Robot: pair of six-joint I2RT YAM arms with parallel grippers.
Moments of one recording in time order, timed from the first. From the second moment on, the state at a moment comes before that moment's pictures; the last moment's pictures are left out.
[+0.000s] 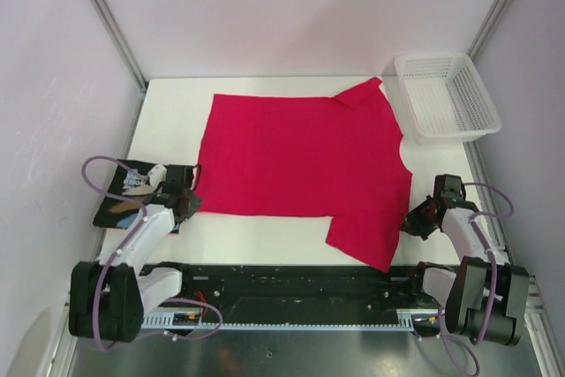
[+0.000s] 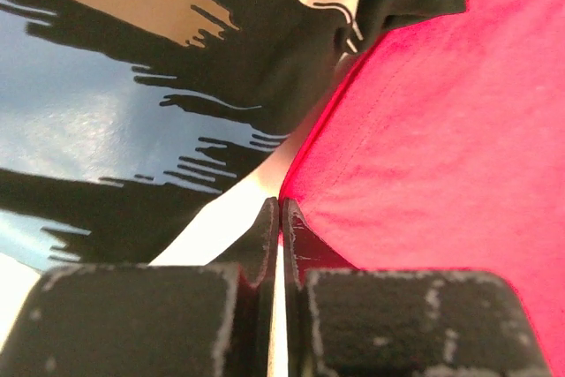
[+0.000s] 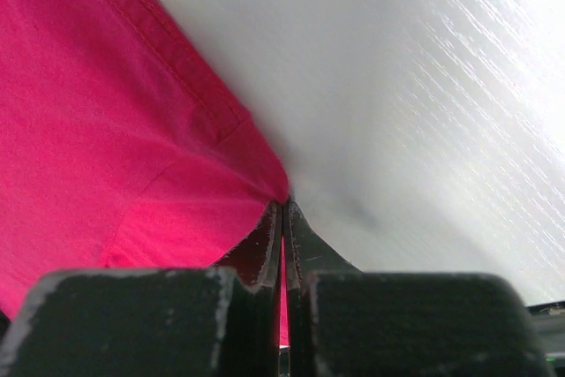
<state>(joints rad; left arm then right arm) -0.10 1.11 0.52 -0.47 -0.33 -0.89 -0.21 1.09 0.47 -0.59 -0.16 0.75</state>
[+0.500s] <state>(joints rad) -0.10 0.88 0.52 -0.60 -0.32 -0.88 -0.21 0.90 0.46 -0.76 -0.16 0.75</state>
